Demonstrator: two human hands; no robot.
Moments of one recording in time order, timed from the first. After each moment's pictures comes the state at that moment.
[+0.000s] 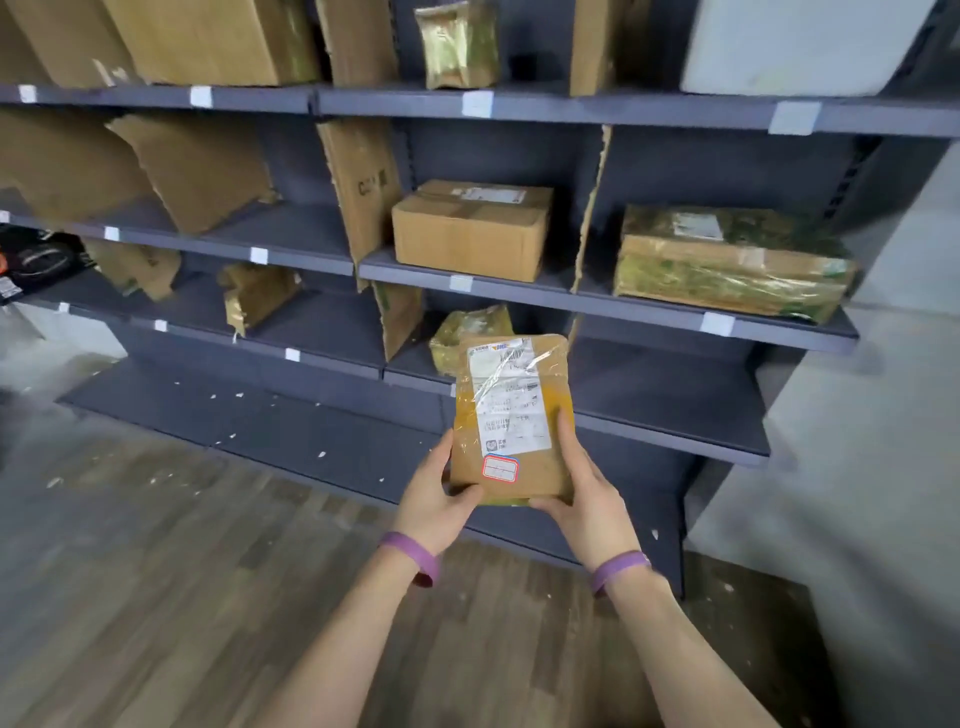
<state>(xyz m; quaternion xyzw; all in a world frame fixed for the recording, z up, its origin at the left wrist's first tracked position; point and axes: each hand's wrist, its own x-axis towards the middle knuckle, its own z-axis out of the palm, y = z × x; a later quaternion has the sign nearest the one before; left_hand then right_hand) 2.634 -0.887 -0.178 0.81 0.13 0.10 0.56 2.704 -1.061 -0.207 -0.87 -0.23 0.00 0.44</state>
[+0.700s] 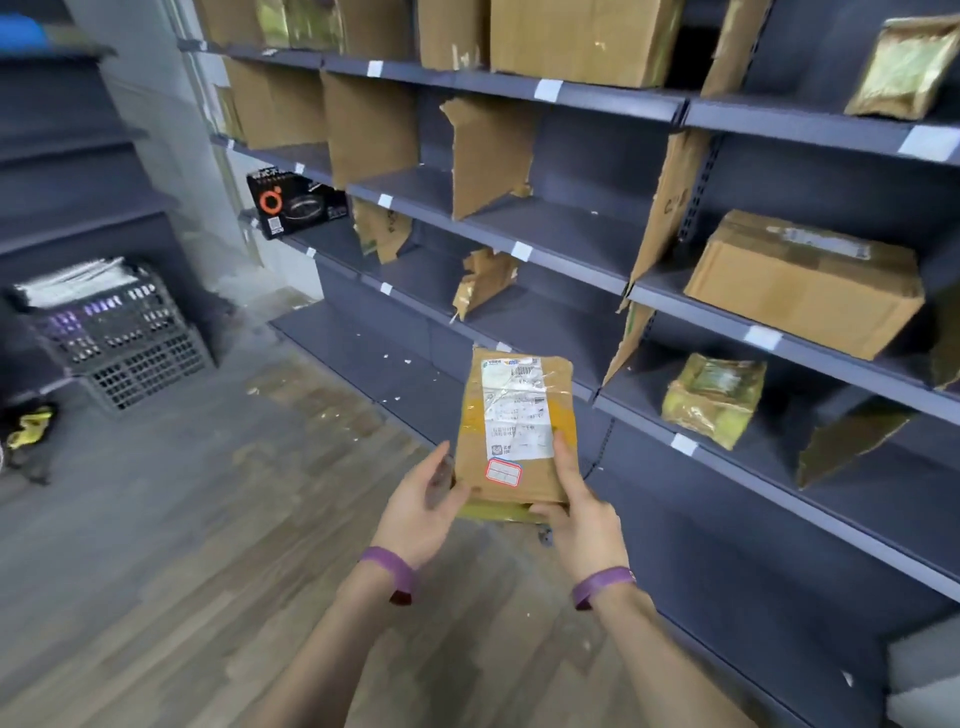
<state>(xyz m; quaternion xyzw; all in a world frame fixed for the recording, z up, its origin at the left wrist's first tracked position) 2.496 -0.564 -0.200 0.75 0.31 0.20 0.55 2.626 -0.713 -0.225 -0.86 -0.32 0.07 0.40</state>
